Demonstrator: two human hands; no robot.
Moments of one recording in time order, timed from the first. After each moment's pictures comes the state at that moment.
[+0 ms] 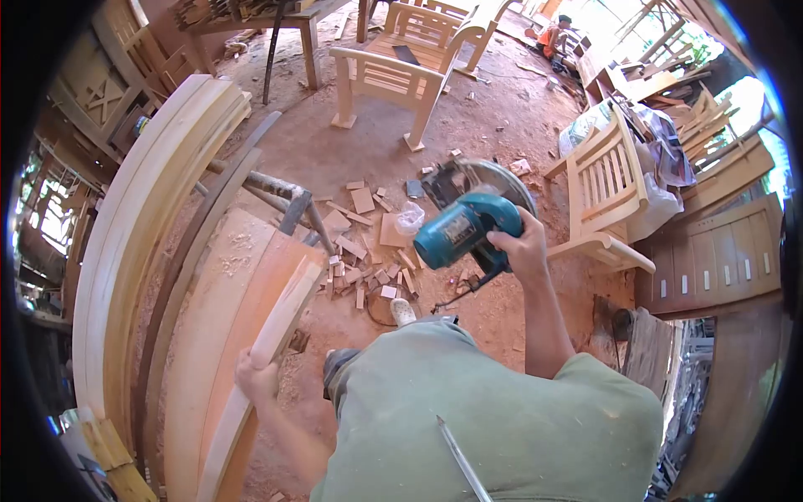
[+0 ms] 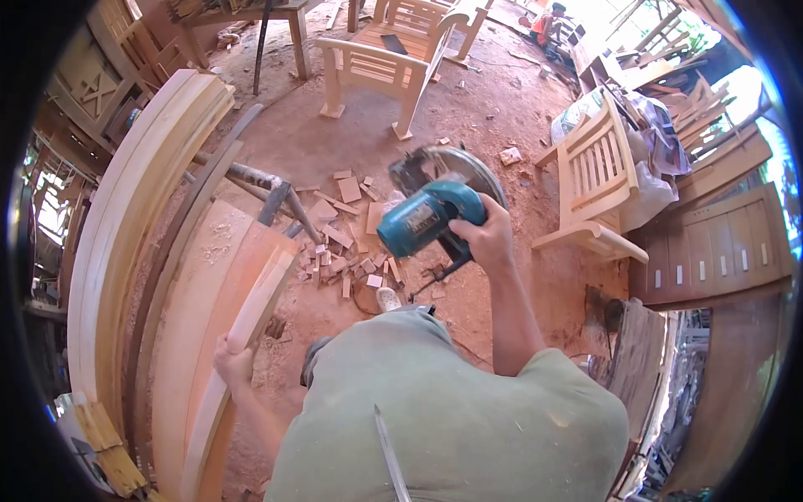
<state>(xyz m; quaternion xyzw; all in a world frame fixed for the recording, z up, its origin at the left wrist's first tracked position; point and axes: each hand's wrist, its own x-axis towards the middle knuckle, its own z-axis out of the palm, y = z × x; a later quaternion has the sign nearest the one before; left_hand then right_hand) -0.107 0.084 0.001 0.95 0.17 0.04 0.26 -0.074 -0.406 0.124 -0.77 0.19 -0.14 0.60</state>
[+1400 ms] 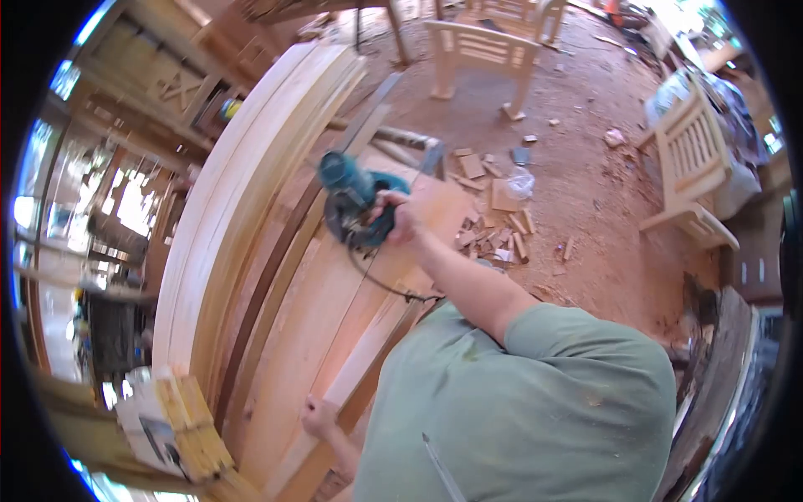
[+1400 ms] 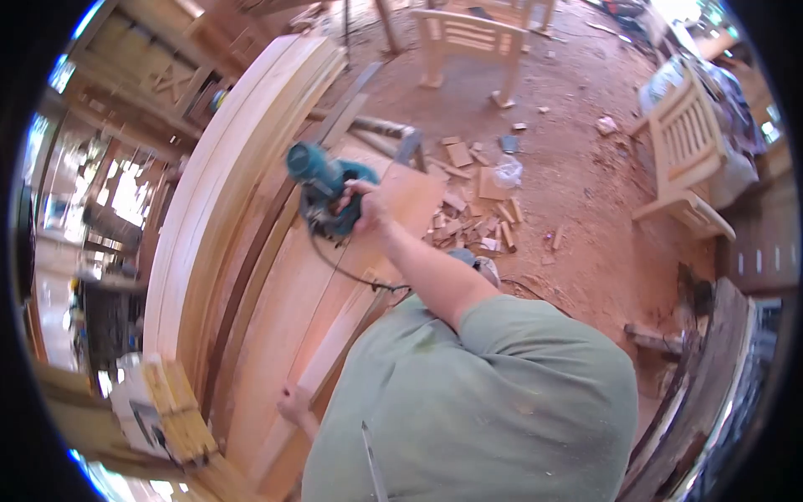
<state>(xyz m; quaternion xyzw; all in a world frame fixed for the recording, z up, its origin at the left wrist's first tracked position) -0.271 0.333 -0.043 0.87 0.46 0.11 0.12 0.083 0.018 -0.034 -0.12 0.15 0.14 0.97</state>
